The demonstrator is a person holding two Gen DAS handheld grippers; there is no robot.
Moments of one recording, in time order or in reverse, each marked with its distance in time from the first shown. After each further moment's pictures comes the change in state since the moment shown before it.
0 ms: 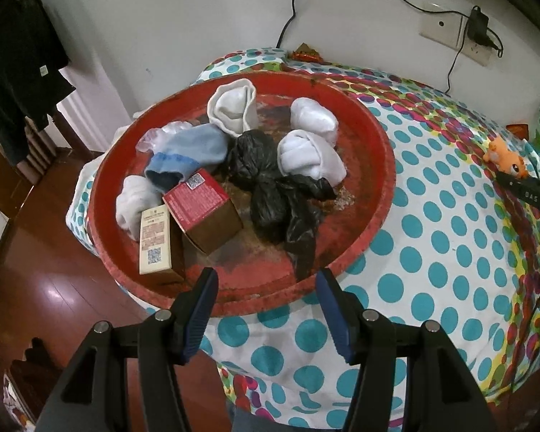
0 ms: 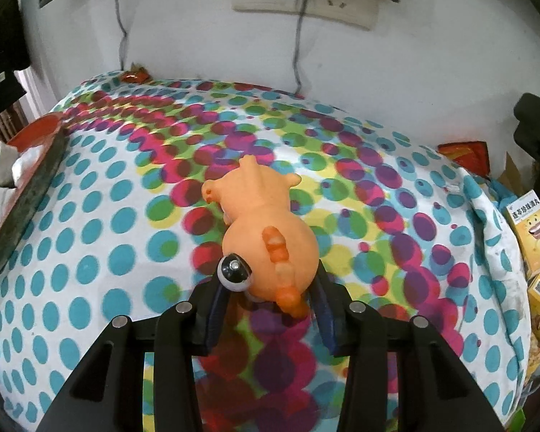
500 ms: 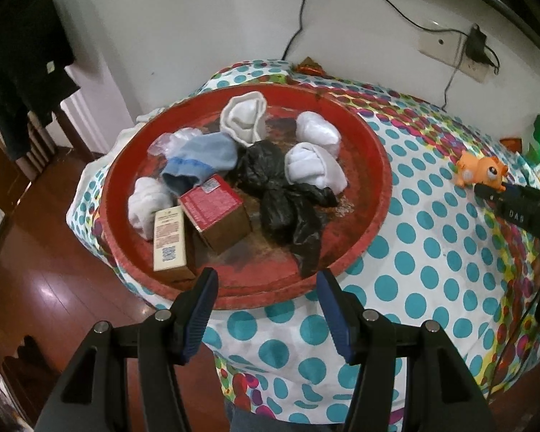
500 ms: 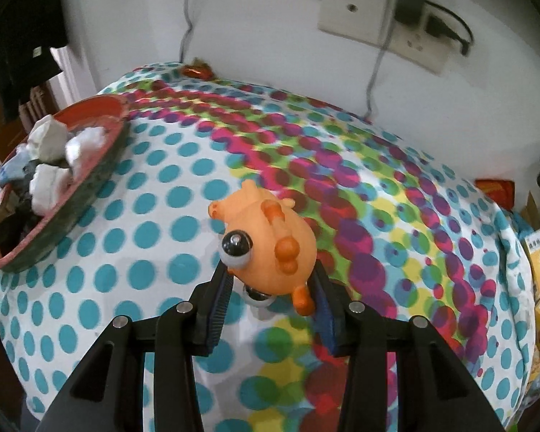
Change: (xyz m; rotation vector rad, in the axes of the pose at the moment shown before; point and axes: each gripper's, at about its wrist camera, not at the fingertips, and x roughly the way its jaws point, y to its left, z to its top) left arm -0.015 0.015 -0.004 -0.046 -0.032 -0.031; right arm -0.023 0.073 0.003 -0.114 -0.015 0.070
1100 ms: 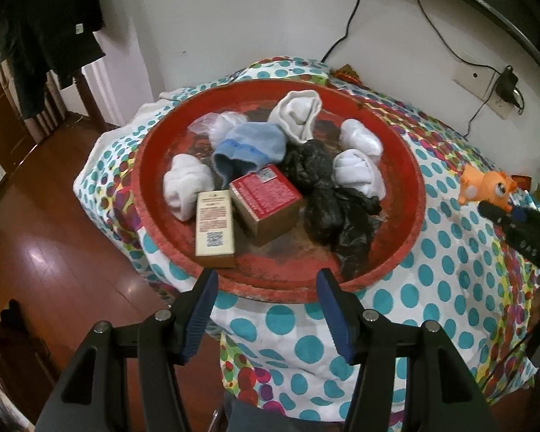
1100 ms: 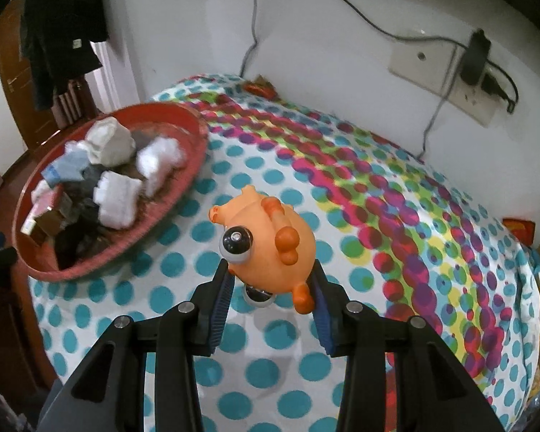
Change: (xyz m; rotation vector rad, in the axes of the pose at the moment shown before) left arm -0.001 0.044 -0.005 -0.141 0.015 0.001; right arm -0.029 0.065 0.021 -0.082 -0.051 0.092
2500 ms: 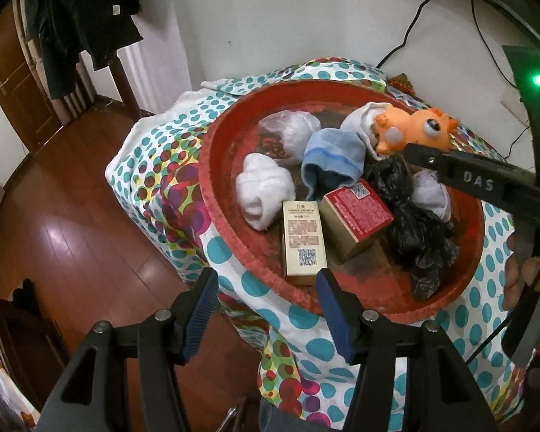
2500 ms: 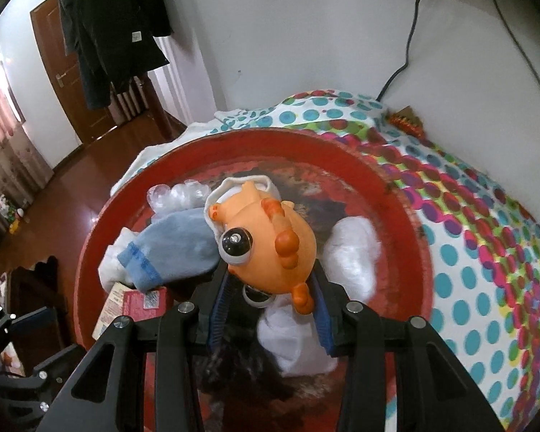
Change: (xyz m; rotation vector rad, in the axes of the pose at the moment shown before) left arm 0.014 0.051 0.013 -0.082 0.019 0.090; right arm 0.075 0.154 0.086 -0.046 0.015 0.252
